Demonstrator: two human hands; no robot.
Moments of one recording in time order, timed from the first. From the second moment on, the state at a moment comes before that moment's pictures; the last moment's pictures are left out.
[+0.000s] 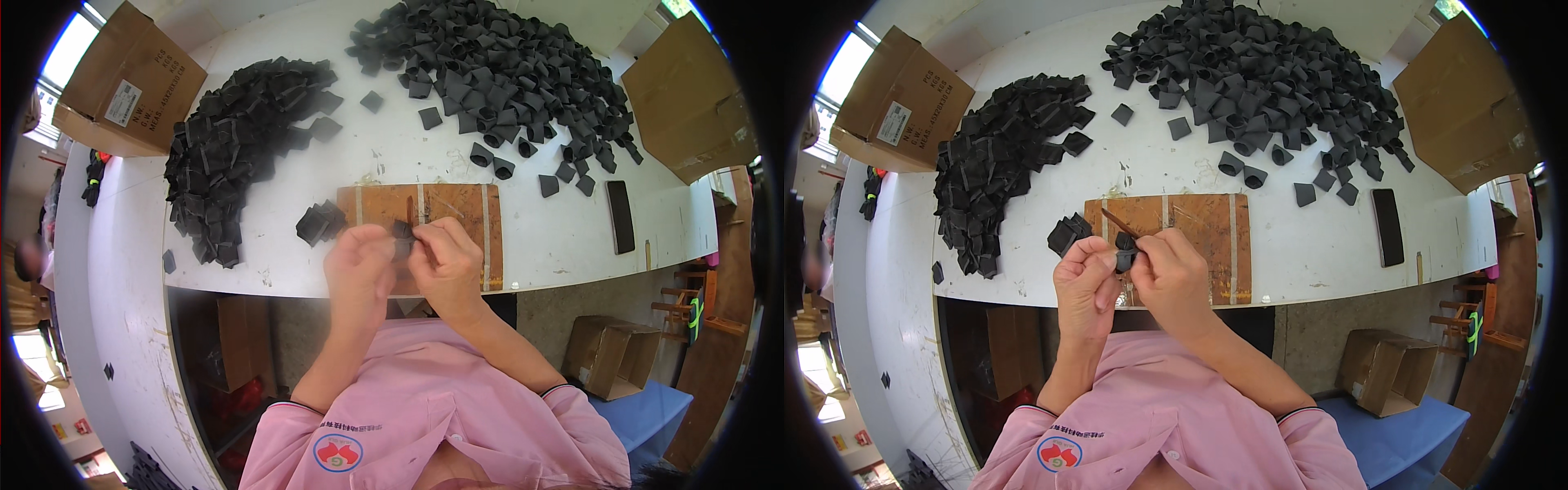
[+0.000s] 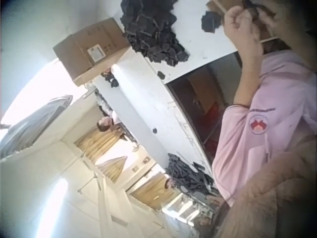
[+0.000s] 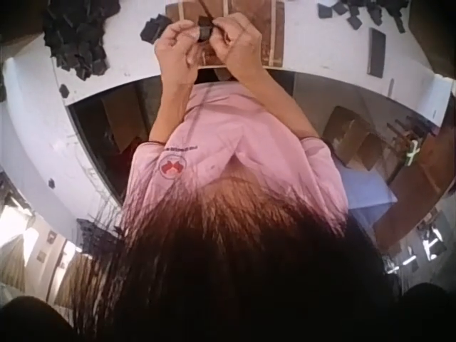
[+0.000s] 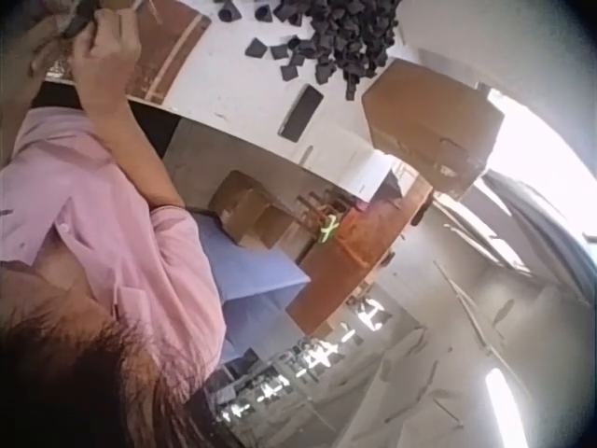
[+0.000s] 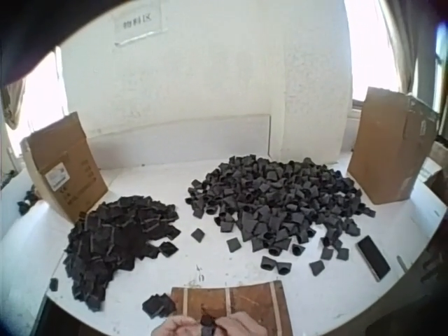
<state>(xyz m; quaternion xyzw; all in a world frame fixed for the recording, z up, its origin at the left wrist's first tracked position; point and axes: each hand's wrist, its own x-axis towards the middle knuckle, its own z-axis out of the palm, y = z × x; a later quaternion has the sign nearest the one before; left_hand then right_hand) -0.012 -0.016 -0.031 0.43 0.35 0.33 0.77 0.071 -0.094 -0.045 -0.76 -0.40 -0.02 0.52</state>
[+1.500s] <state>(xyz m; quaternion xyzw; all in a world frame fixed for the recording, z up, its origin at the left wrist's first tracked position) 0.016 0.014 0.002 0.77 0.08 0.44 0.46 0.112 -0.085 -0.003 -0.63 -0.41 0.13 0.65</state>
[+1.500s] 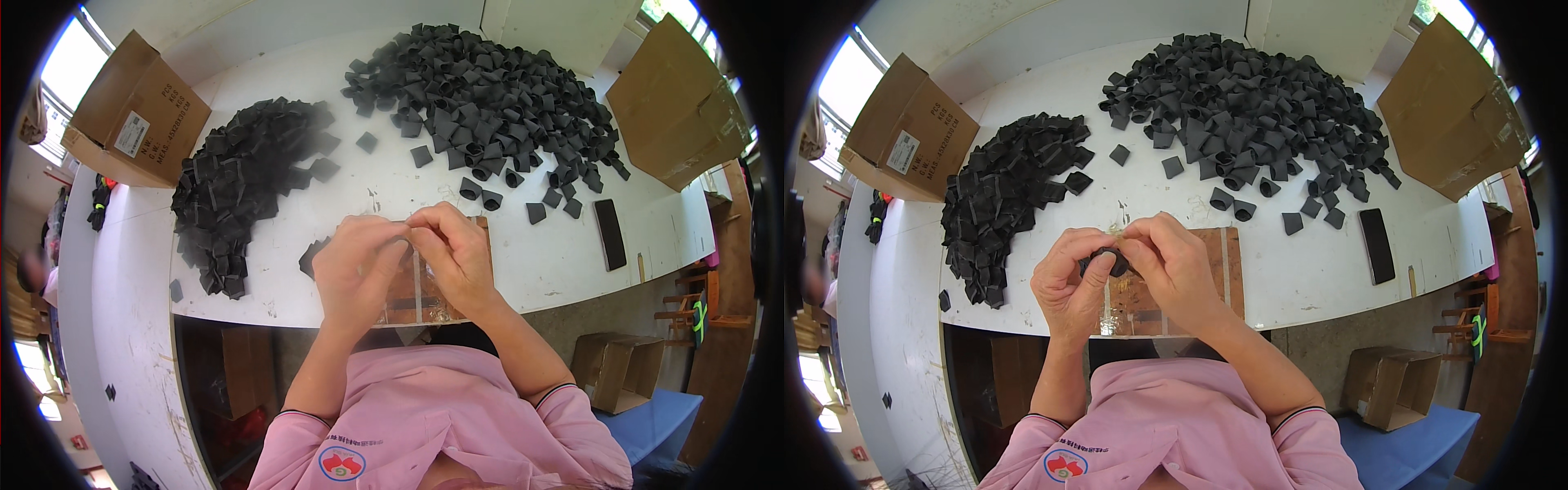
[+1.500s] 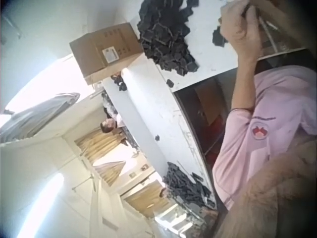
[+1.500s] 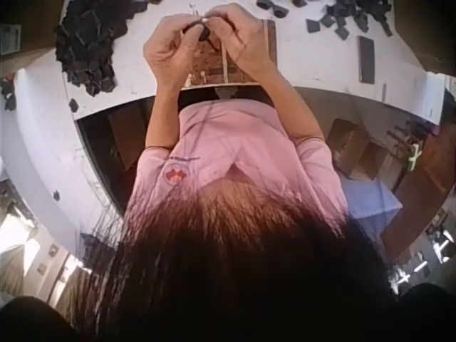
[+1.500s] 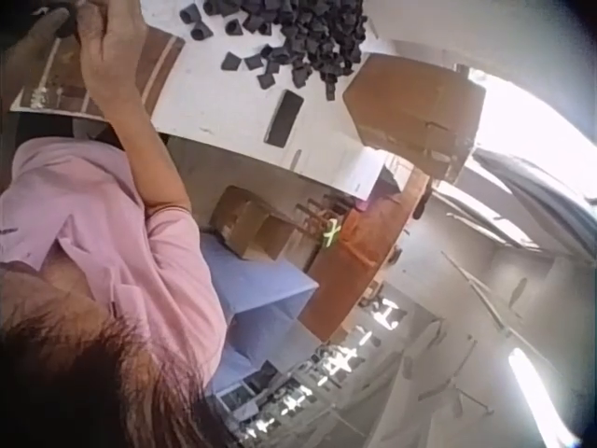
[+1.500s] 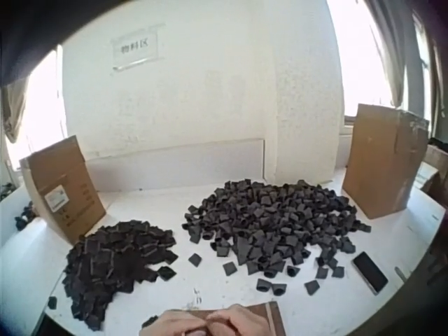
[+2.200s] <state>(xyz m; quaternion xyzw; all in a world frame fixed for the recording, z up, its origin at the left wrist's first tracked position) 0.008 0.009 0.001 0.54 0.12 0.40 0.73 0.116 -0.089 0.005 -0.66 -0.57 -0.08 0.48</state>
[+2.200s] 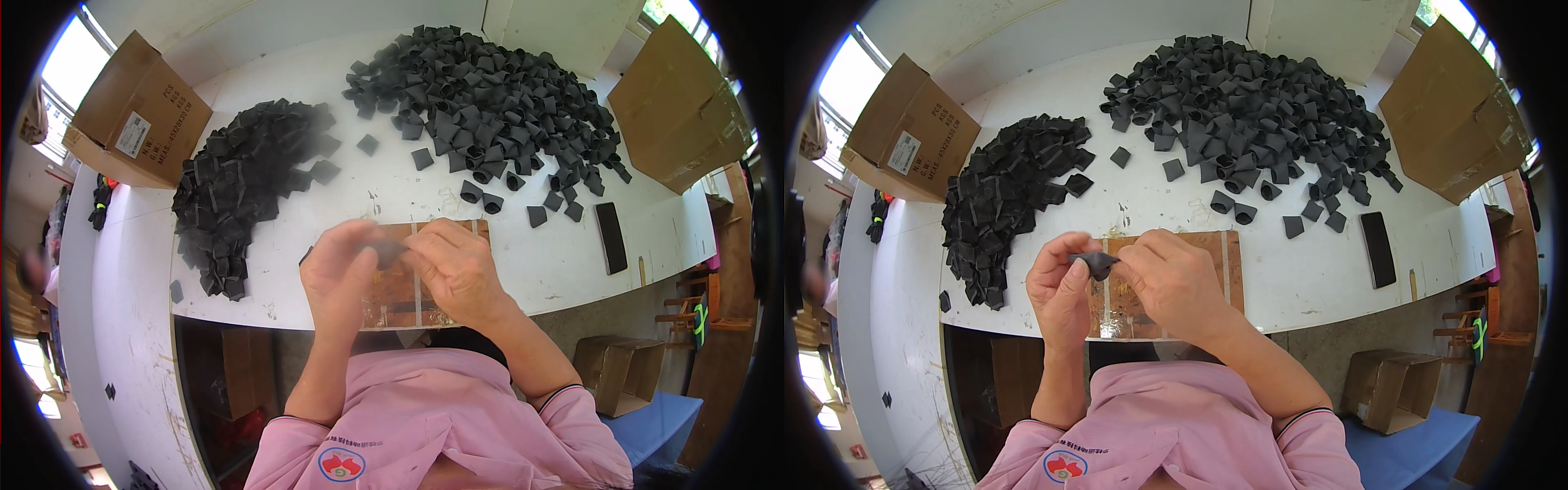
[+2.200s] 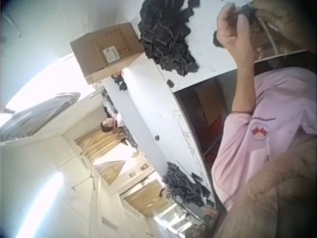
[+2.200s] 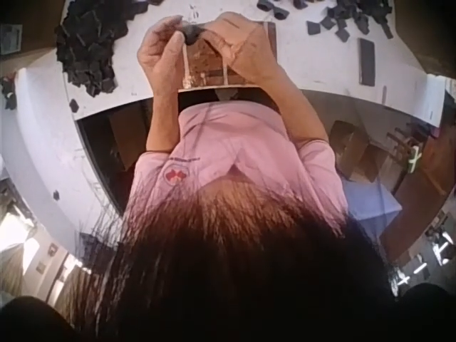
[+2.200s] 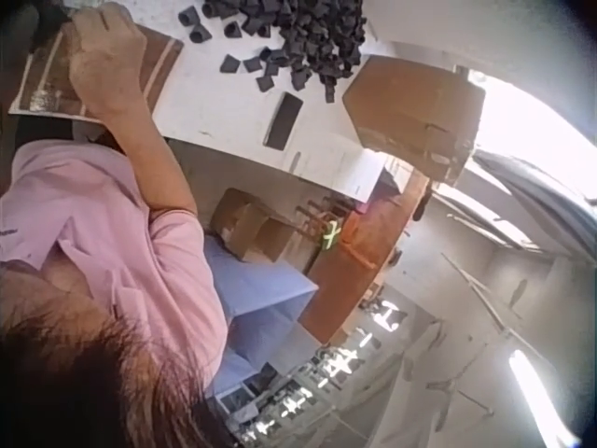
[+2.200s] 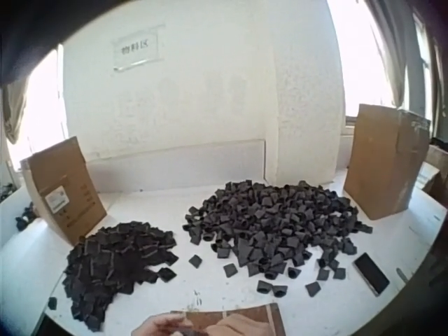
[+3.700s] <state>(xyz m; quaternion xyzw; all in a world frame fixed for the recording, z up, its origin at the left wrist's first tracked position) -0.013 -0.039 -0.031 0.58 0.24 0.24 0.74 0.090 -0.143 -0.022 -0.64 -0.41 0.23 0.60</state>
